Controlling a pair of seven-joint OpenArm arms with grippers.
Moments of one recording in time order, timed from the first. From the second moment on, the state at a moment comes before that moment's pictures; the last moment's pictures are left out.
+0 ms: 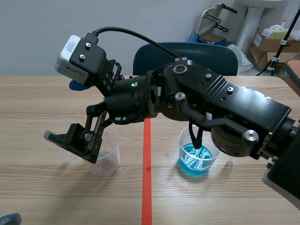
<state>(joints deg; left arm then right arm) 58.6 -49.7 -3.2 99.7 -7.6 -22.5 -60.3 23.7 12.4 -49.0 80.6 8.5 38.7 1.6</state>
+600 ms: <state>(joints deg) 58.6 -49.7 -3.2 99.7 -7.6 -22.5 -60.3 23.7 12.4 -49.0 80.6 9.9 38.6 1.5</state>
